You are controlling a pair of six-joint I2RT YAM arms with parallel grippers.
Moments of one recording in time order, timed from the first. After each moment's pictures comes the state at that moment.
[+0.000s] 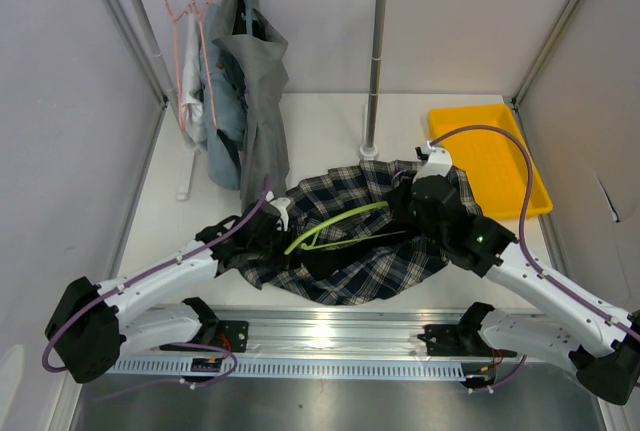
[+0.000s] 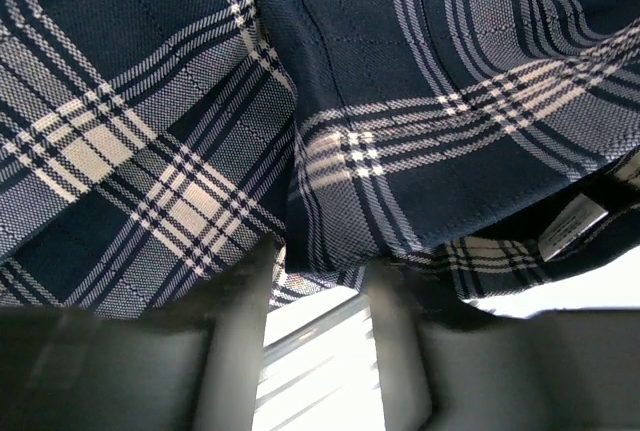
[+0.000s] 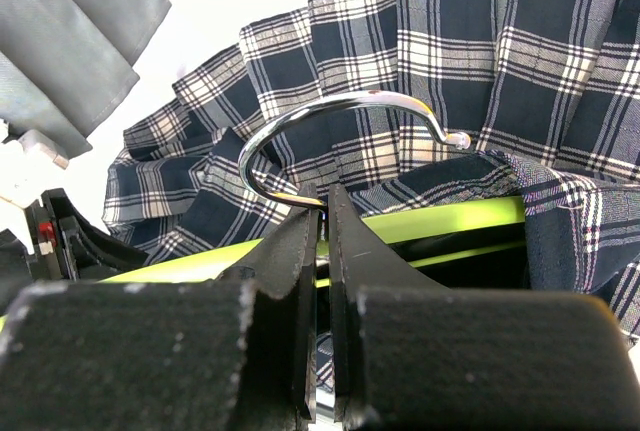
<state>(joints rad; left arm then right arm) -0.74 1.06 0.60 -0.47 0.12 -0.56 0.83 0.95 0.93 -0.44 0.44 0.61</state>
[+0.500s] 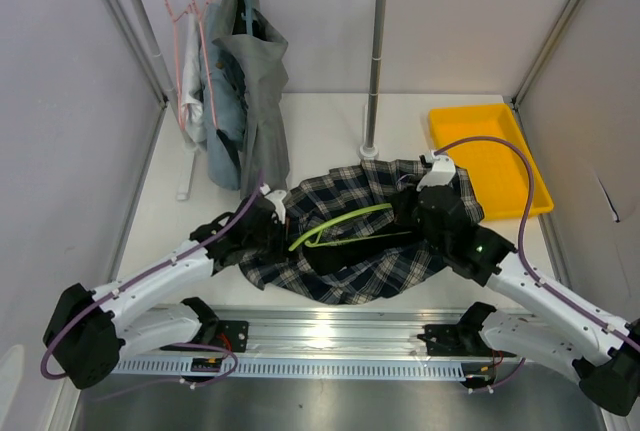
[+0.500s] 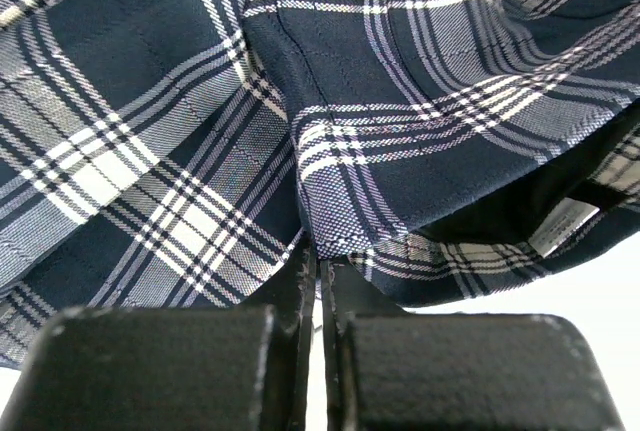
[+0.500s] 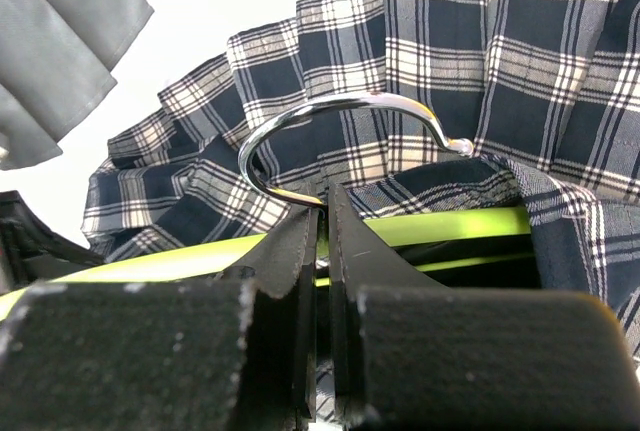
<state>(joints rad) -0.72 1.05 0.61 -0.43 0.14 -0.56 0.79 0.89 0.80 -0.31 0.42 0.55</state>
